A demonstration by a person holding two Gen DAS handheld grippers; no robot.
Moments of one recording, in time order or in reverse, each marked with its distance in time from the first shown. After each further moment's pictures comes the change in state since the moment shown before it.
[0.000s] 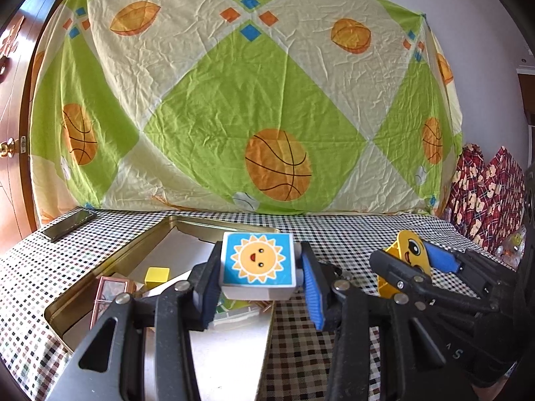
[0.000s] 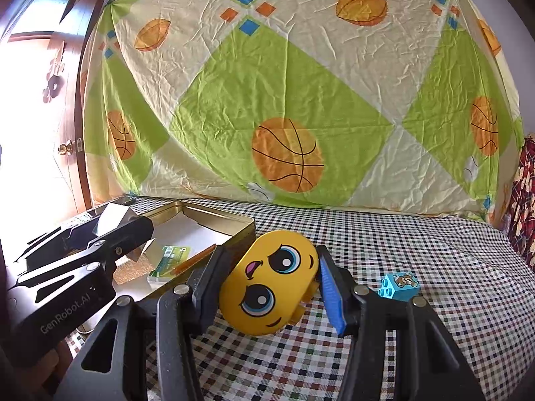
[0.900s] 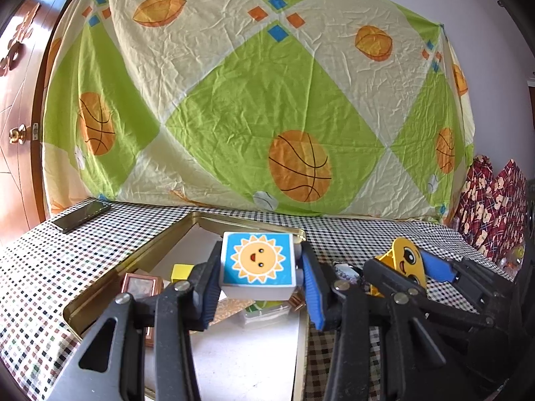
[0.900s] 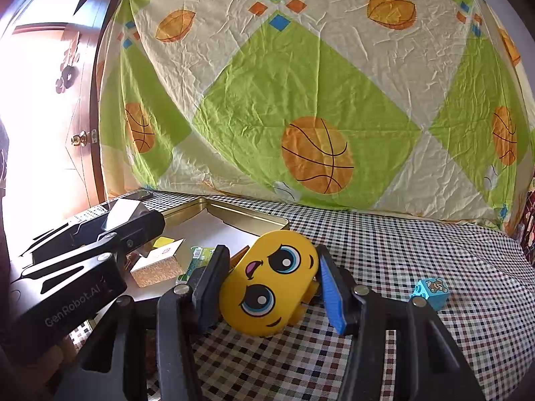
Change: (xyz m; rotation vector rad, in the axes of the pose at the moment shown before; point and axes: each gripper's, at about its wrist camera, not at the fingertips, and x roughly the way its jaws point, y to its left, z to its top) left arm -0.005 0.031 0.001 -0.047 0.003 0.033; right arm 0.010 0.035 0.003 -0.033 0.008 0.048
